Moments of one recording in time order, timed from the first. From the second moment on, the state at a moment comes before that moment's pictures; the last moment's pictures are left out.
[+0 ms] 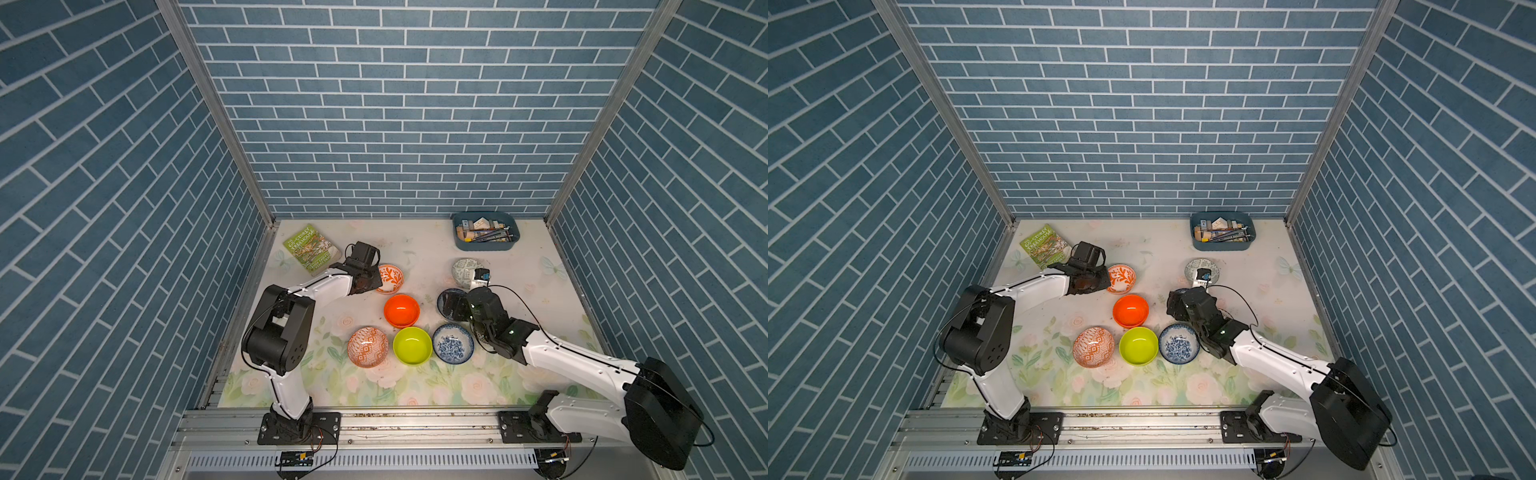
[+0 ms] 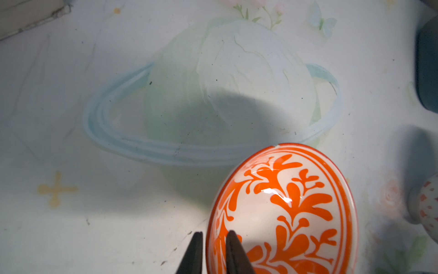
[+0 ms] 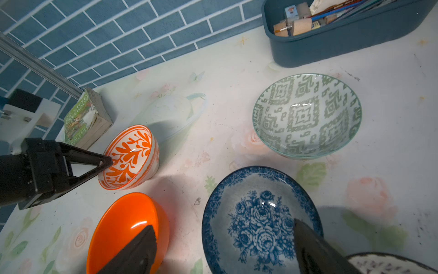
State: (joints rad) left arm -0.41 1.78 1.12 -0.31 -0.03 -0.62; right arm 0.76 1.21 0.63 -0.01 0.31 0.64
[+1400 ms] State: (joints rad) left arm -0.56 0.87 0.51 -0.61 -0.04 -0.87; right arm 0.73 1.25 0.62 -0.06 0.07 0.68
